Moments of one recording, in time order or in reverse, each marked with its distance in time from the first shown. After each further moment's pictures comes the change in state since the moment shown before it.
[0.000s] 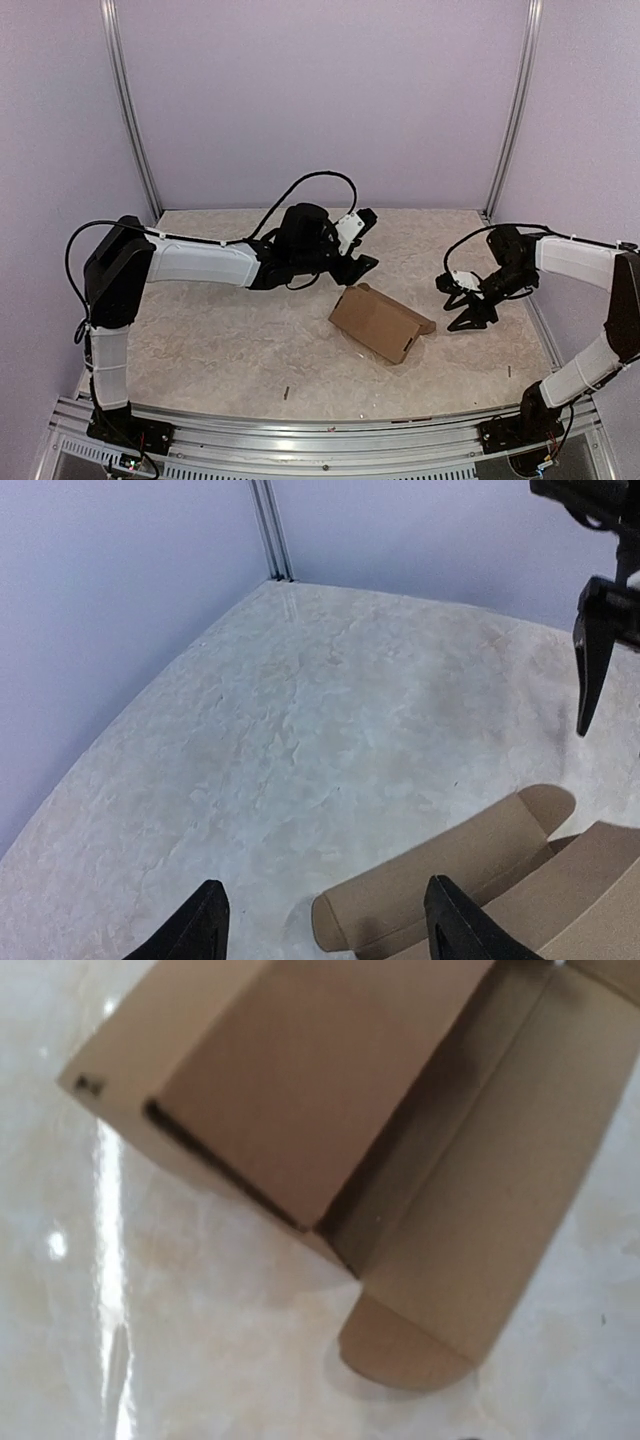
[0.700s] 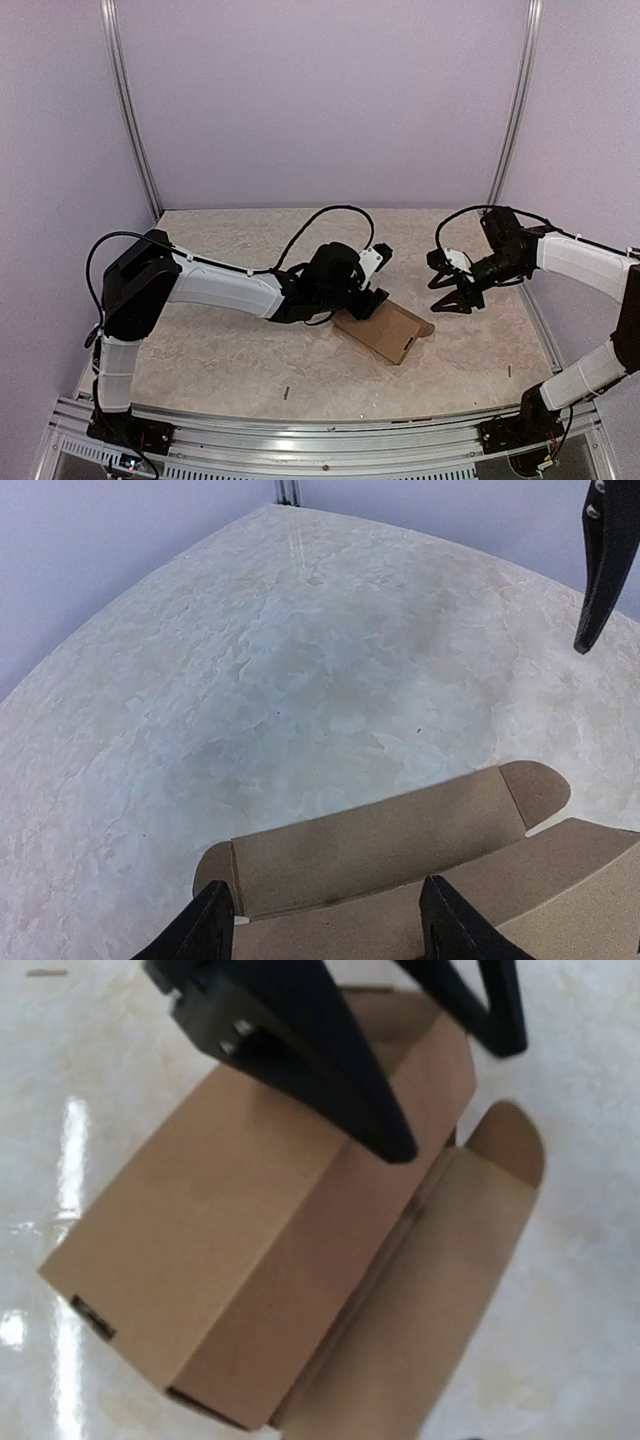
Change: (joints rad) left arm -0.151 0.080 0.002 -0.038 -0.237 -0.195; right arm 0.099 -0.088 0.029 0.151 -0.089 0.197
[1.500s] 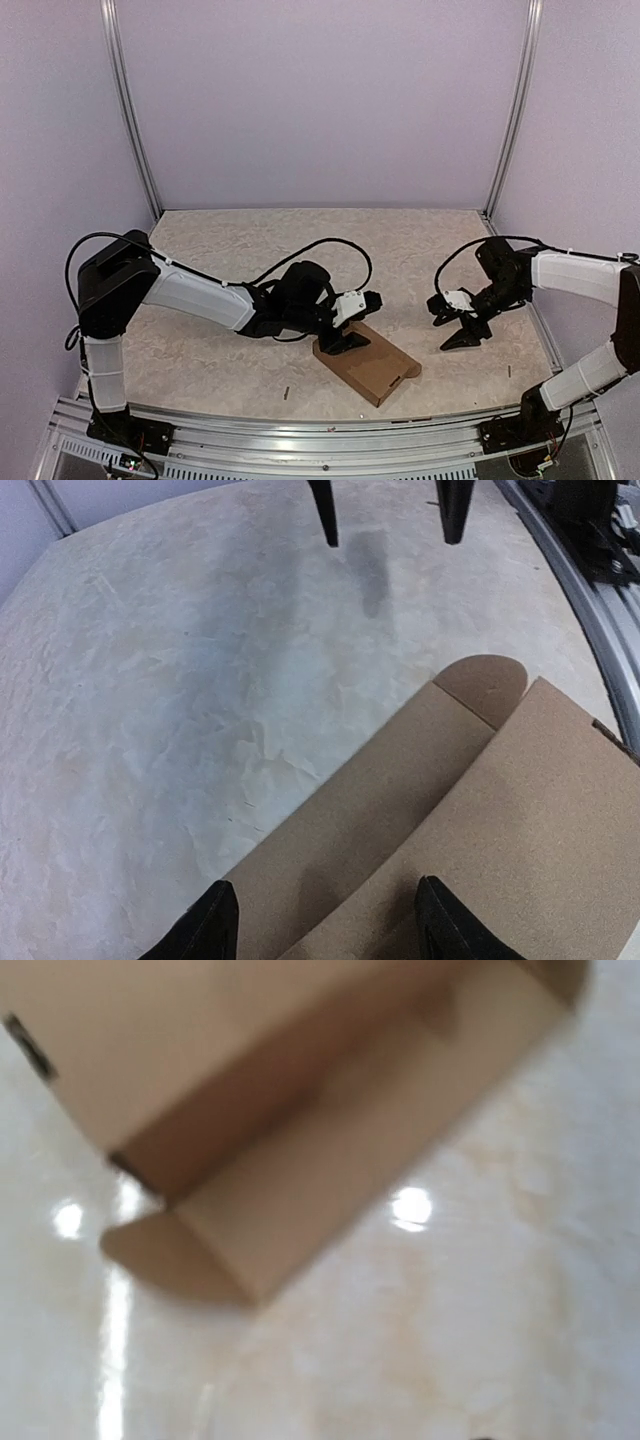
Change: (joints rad) left arm 0.025 -0.112 -0.279 0.074 0.389 0.340; right arm 0.019 0.021 -0.141 -0.082 0.080 -0.217
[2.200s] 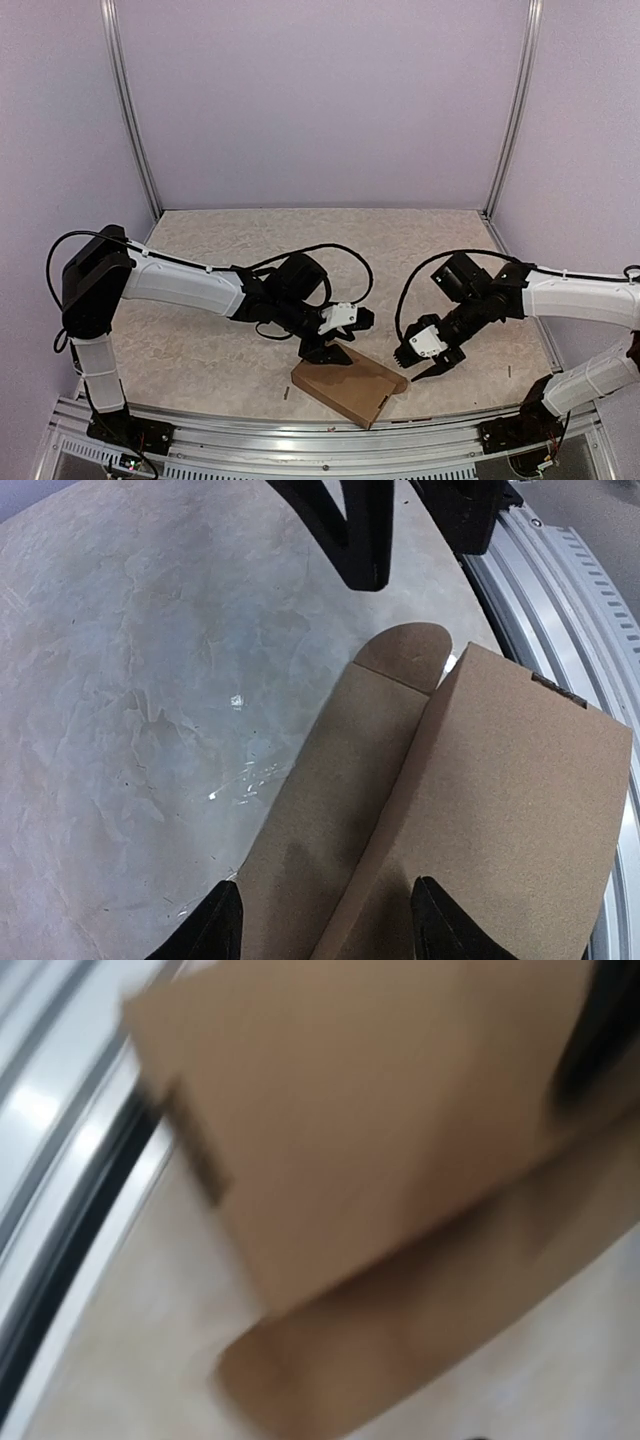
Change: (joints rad) left arm 0.023 -0.107 0.032 -0.422 0.249 0.198; right arm 0.472 -0.110 -0.073 0.126 0.123 0.050
